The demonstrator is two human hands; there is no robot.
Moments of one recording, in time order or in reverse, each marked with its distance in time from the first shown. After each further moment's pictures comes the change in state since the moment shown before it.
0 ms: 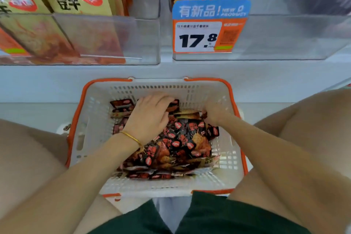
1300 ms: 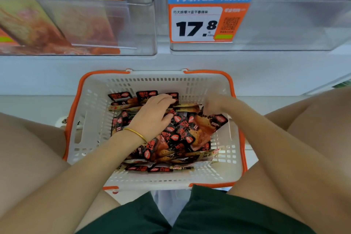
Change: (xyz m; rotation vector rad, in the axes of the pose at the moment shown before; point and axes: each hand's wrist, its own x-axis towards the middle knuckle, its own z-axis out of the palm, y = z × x) left_hand 0.000 0.007 0.021 -0.275 -0.218 -0.147; right_hand 0.005 -0.006 -0.021 -0.168 -0.234 -0.105
